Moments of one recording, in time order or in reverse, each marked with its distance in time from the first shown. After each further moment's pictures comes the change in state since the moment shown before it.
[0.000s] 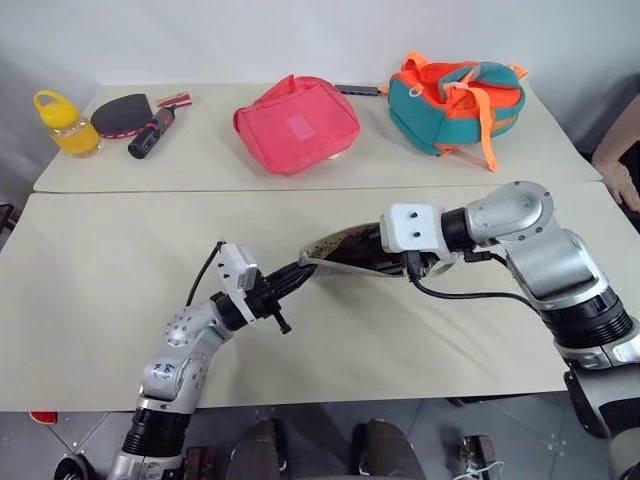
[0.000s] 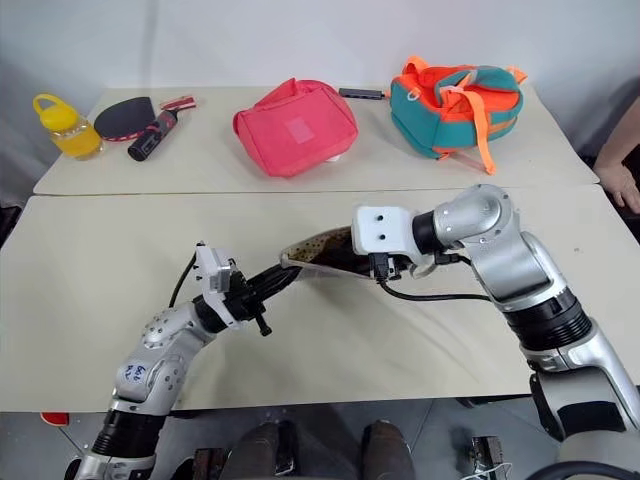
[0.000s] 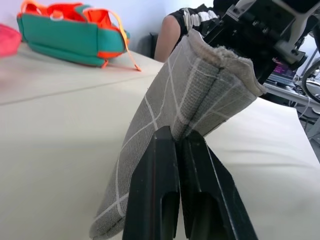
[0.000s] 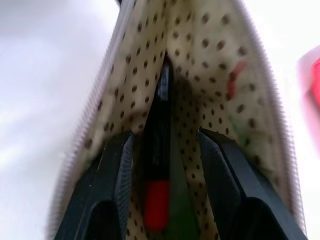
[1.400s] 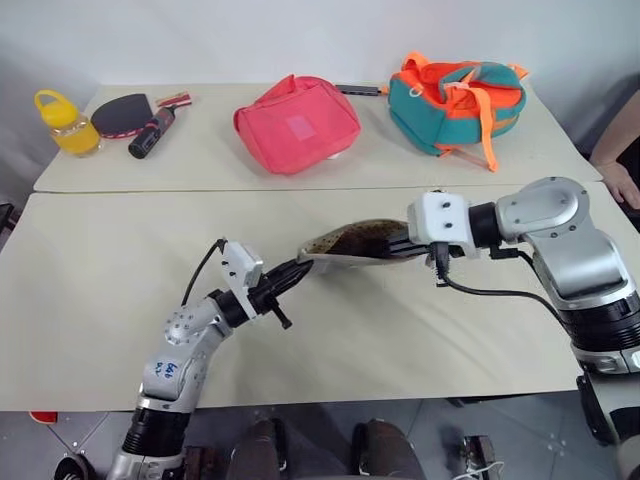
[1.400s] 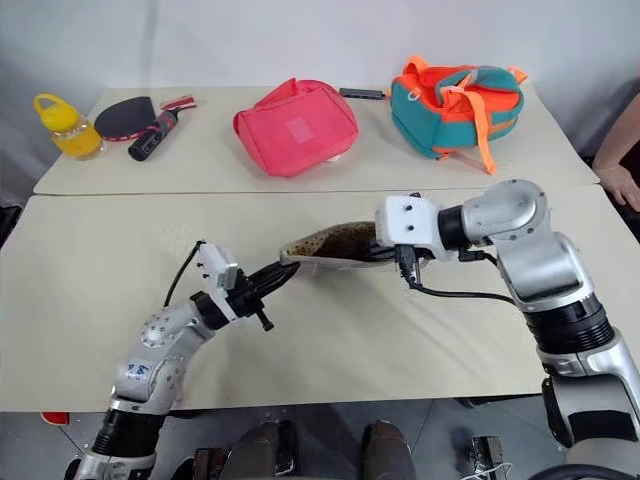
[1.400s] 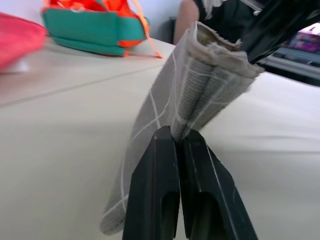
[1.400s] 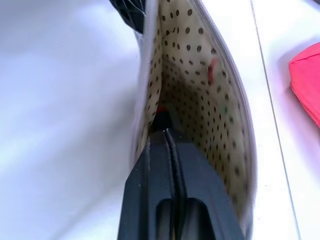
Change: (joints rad) left arm -0.011 0.043 0.048 -0.013 0.095 -0.034 0.052; right arm 0.066 -0.057 -0.185 -0.023 0.151 -0.001 0.042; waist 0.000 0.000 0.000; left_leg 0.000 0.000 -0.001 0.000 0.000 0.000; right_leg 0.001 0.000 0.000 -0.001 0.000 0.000
